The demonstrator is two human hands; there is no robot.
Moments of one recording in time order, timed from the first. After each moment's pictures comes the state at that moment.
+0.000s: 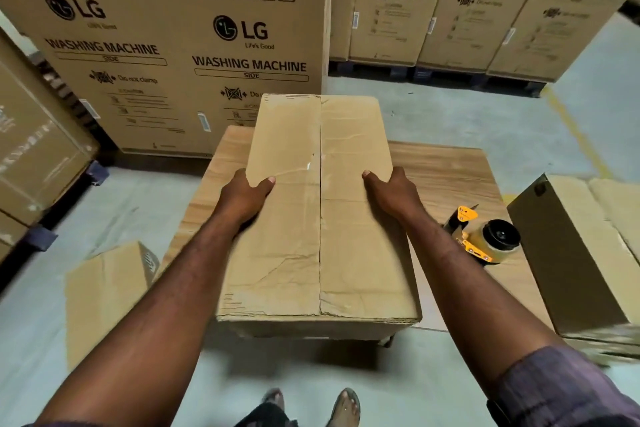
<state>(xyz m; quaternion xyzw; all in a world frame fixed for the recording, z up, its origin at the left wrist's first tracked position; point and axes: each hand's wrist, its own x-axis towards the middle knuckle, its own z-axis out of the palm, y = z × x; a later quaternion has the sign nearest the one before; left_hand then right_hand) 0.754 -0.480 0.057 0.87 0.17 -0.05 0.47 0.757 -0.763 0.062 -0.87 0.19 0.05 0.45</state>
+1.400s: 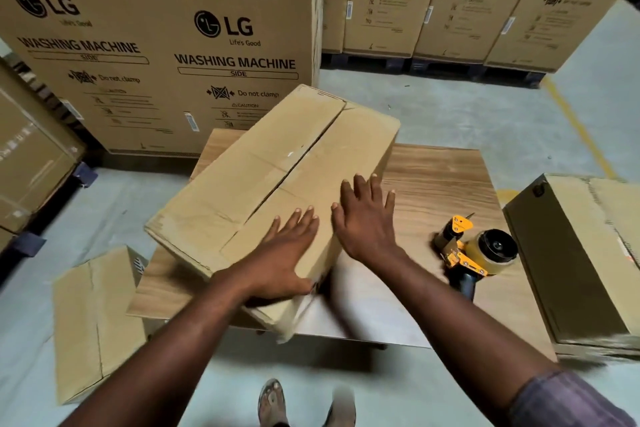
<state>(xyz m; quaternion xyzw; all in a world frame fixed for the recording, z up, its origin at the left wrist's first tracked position) 0.715 -0.549 0.058 0.93 -0.27 -0.22 0.12 0.753 -0.744 0.023 -0.99 -0.02 -0.01 0.15</state>
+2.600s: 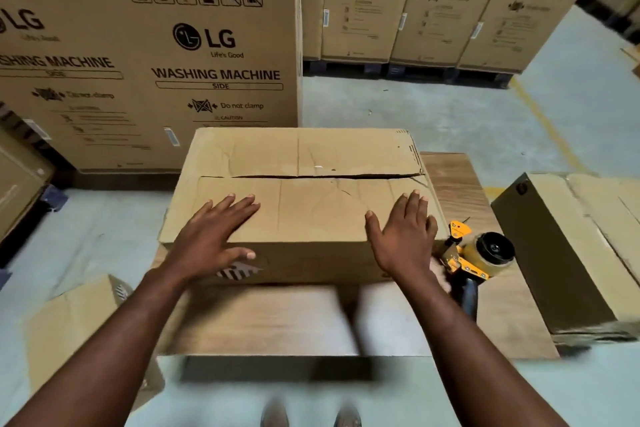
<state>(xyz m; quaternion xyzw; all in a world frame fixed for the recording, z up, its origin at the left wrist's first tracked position) 0.791 -0.425 0.029 0.96 -0.22 -0.06 0.14 0.752 -0.773 0.014 -0.97 0.20 -0.02 0.10</state>
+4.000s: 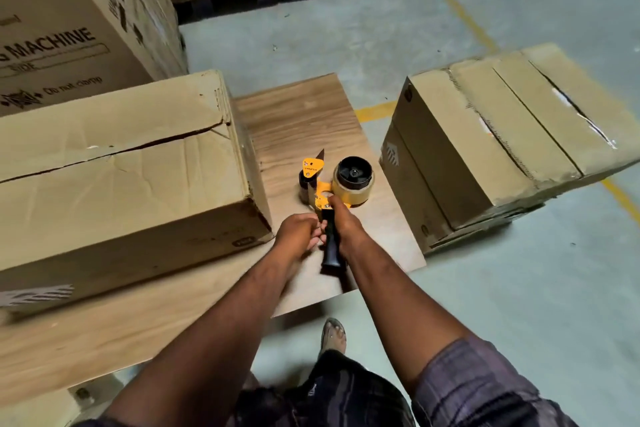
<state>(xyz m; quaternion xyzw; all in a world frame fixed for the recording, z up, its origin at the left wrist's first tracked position) 0.707 -0.895 -0.069 0.68 0.20 -0.37 0.60 0.690 -0.996 -0.112 -0.44 0.50 0.11 0.74</state>
